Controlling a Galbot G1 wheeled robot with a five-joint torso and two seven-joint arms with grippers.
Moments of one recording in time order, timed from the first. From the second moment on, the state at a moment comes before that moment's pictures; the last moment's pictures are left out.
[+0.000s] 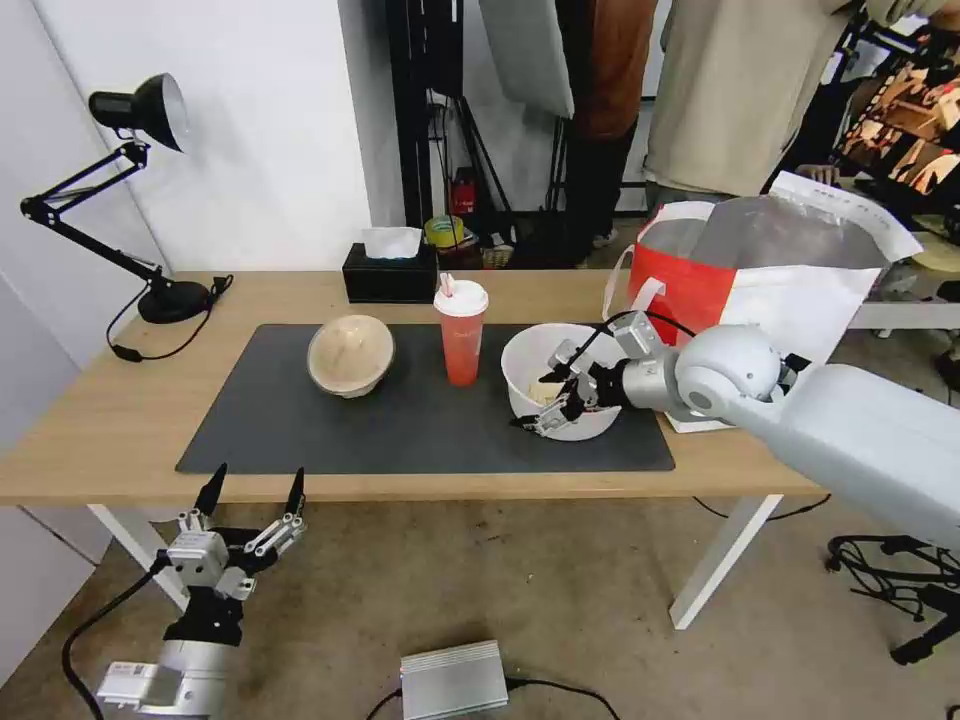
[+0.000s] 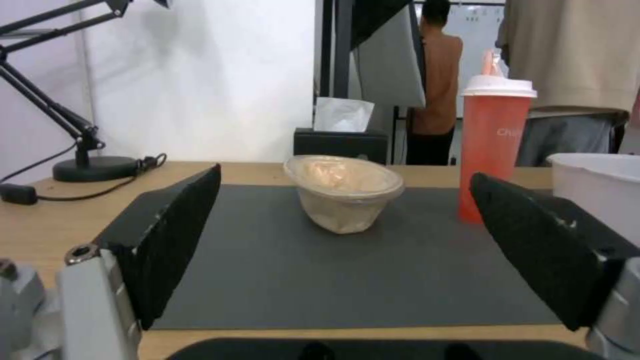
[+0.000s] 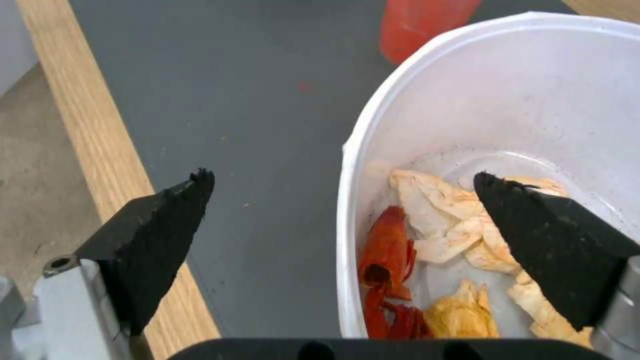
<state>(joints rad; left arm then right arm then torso) 1.76 -1.47 -0.78 -2.13 -0.31 -0.29 0.24 -0.03 0.65 -0.68 1.72 0.96 -0.62 -0.34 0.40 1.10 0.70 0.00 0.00</state>
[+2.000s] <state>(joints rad) 1.76 -1.47 -0.78 -2.13 -0.30 -0.32 0.24 -0.06 0.60 -0.62 1.82 0.92 -0.62 -0.35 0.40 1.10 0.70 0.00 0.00</state>
